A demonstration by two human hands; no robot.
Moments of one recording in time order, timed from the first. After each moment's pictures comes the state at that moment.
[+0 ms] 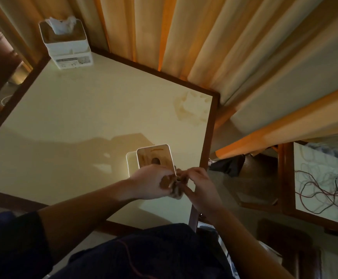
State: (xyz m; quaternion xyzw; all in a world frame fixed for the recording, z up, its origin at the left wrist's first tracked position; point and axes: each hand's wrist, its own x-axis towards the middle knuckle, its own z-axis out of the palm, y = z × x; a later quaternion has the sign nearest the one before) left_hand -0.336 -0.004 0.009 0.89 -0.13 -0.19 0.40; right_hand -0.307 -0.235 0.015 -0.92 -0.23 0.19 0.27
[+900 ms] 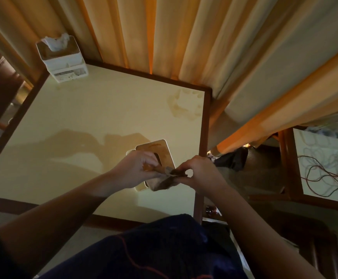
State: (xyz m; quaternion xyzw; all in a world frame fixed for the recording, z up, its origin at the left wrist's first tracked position) left_hand -0.358 0.027 0.067 0.84 -0.07 -0.13 0.53; right_hand -0.301 -0.221 0.068 -0.91 -0.27 0.23 0.23
